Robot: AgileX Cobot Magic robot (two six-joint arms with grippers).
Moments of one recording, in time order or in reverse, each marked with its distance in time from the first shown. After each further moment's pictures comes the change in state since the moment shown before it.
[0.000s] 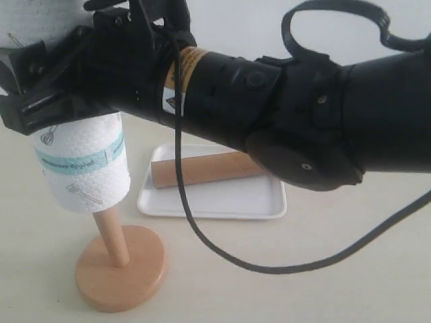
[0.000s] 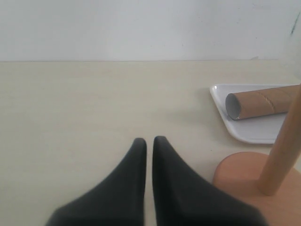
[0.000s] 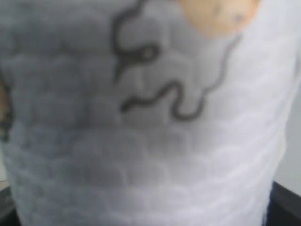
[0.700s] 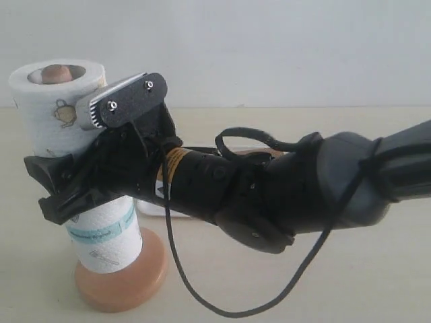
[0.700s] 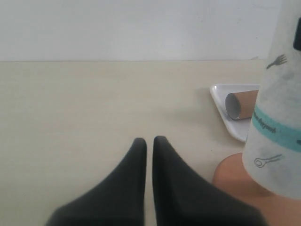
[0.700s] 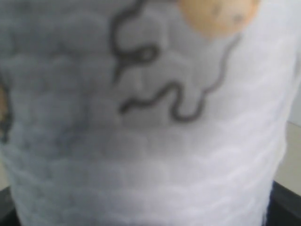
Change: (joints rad) left arm 0.000 0.000 0.000 0.000 0.000 0.000; right arm -0.004 0.252 0.060 0.076 -0.158 -0.056
